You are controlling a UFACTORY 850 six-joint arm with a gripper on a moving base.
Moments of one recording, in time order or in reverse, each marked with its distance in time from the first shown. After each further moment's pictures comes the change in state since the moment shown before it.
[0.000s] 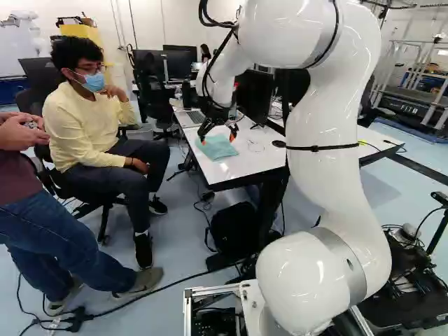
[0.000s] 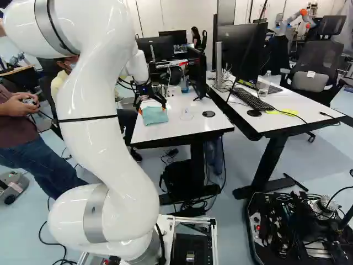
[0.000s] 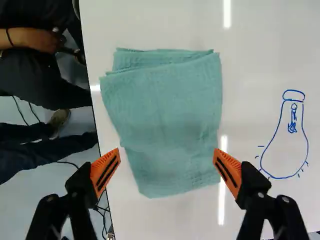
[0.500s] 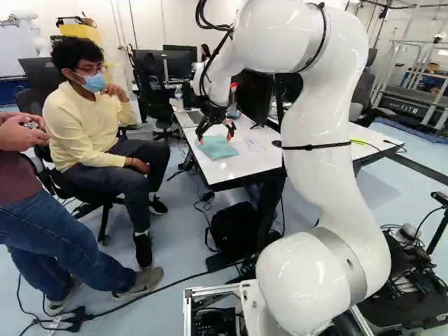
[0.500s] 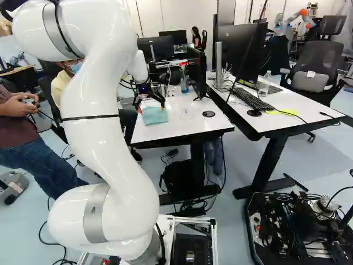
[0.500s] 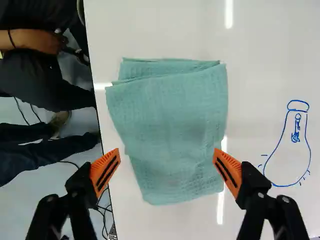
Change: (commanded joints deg) arm 0.8 -2.1 -2.6 0.0 -1.9 0.0
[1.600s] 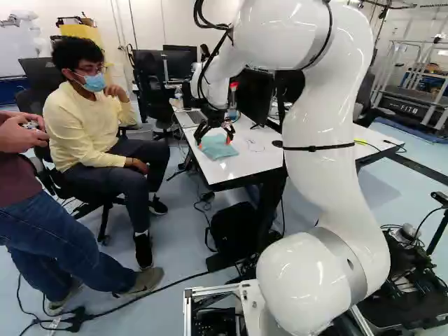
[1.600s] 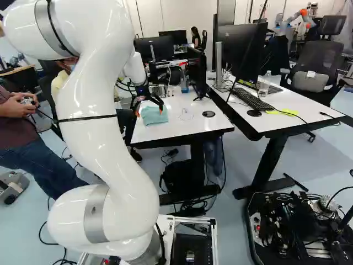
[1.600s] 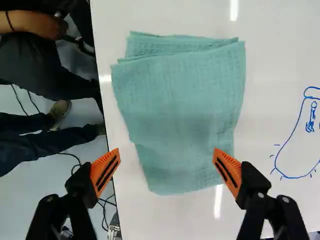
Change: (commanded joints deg) arm 1.4 3.9 5.2 0.0 -0.2 0.0
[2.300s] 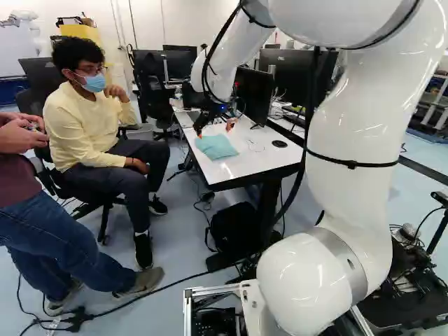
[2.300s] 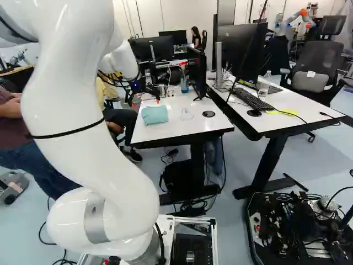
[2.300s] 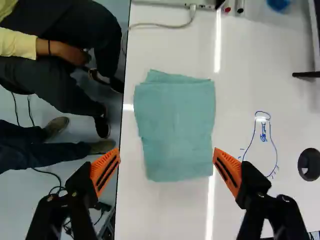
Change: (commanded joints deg) arm 1.5 14.0 11.7 -6.3 15.8 0.0
